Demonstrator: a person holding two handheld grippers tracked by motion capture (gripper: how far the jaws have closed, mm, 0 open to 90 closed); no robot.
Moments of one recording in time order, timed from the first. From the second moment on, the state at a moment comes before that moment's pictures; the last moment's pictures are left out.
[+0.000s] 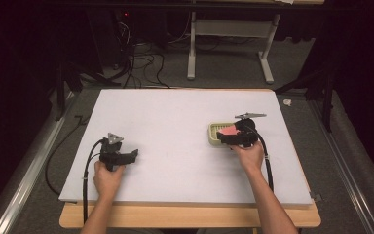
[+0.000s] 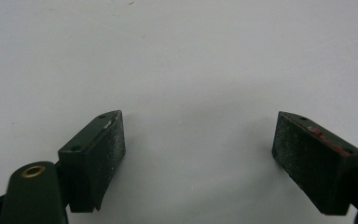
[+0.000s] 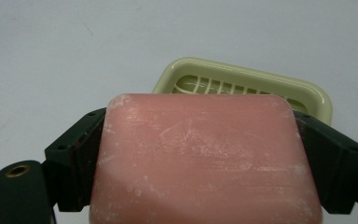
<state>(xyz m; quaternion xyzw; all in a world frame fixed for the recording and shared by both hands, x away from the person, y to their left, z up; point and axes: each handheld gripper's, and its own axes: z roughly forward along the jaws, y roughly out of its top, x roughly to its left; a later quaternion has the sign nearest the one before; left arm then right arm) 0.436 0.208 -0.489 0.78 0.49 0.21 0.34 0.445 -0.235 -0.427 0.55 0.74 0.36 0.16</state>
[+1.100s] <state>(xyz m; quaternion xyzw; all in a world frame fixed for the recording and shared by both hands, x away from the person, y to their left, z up) 0.437 0.208 -0.489 0.77 0.49 0.21 0.34 0.481 -0.217 -0.442 0.57 0.74 0.32 0.15</state>
